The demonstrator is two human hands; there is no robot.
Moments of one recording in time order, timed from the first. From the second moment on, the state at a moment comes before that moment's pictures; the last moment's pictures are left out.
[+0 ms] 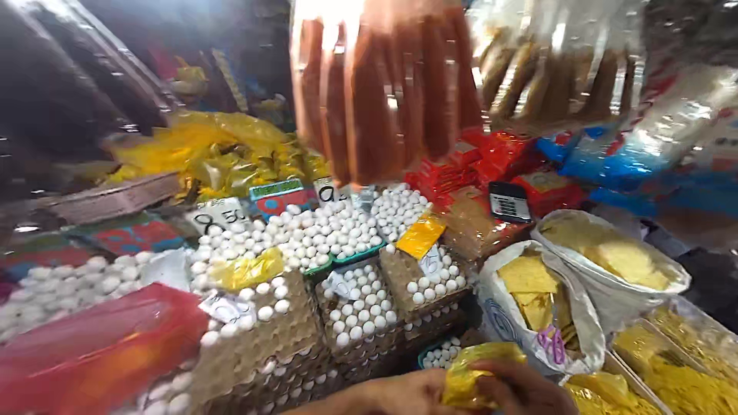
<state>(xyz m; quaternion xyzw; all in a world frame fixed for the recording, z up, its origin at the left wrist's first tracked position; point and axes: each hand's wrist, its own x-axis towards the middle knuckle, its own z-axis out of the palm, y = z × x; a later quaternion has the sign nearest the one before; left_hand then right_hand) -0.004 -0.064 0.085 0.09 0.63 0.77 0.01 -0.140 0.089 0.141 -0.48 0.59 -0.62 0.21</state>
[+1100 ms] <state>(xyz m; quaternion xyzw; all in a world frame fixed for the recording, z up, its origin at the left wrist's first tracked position) 0.083 -0.097 0.131 -0.24 0.93 0.20 -0.21 -0.226 -0.108 0.131 -0.91 0.29 -0.27 0.14</state>
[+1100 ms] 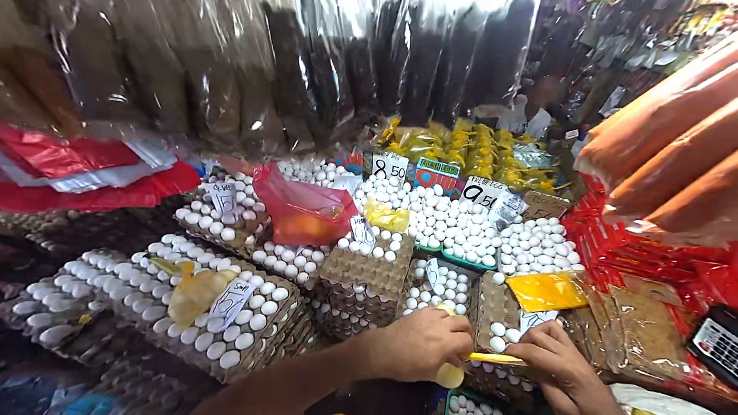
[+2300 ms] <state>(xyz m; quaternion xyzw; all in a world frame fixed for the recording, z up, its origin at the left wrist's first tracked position) 0.233 -0.301 -0.005 -0.42 0.73 0.37 -0.38 0.030 -0.303 -0.009 -0.72 0.42 -0.40 0.38</state>
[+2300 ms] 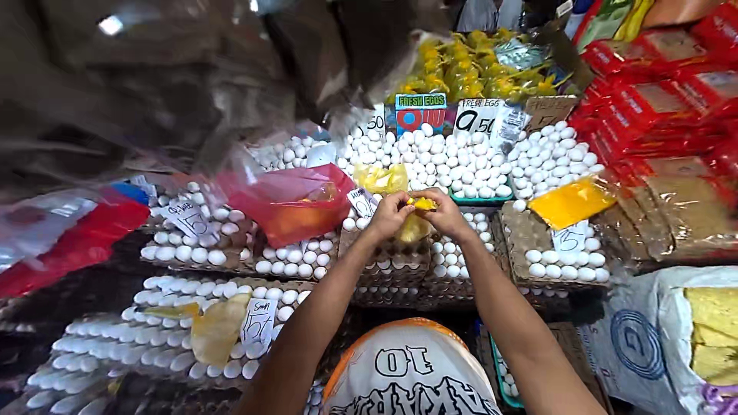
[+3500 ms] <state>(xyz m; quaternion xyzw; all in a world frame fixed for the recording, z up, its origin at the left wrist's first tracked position) 0.223 -0.267 -0.020 -0.60 0.58 0.33 -0.44 0.044 -0.326 -0.021 -0.77 0.33 -0.31 0.45</state>
